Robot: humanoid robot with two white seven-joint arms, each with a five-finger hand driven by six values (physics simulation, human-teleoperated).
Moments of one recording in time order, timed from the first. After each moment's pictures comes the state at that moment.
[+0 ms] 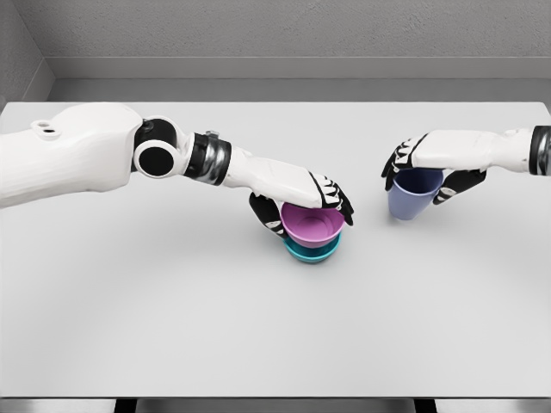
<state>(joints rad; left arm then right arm) -1.45 0.40 -1.88 -1.24 0.20 -0.61 -0.21 -1.04 -0.99 1.17 -1.39 0.02 -0.61 0.49</state>
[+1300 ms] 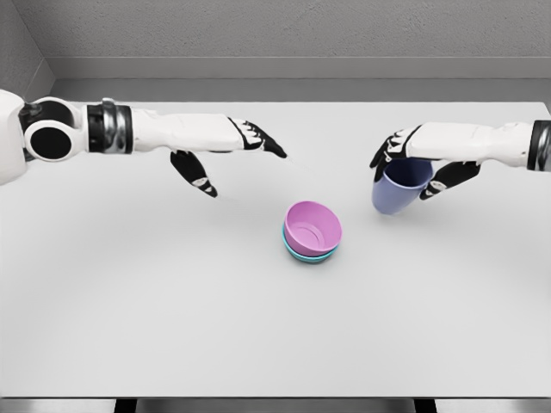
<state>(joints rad) -1.48 0.71 -1.83 -1.33 0.21 -0.61 -0.10 -1.05 -0.98 1.17 -1.41 -0.10 -0.61 0.48</state>
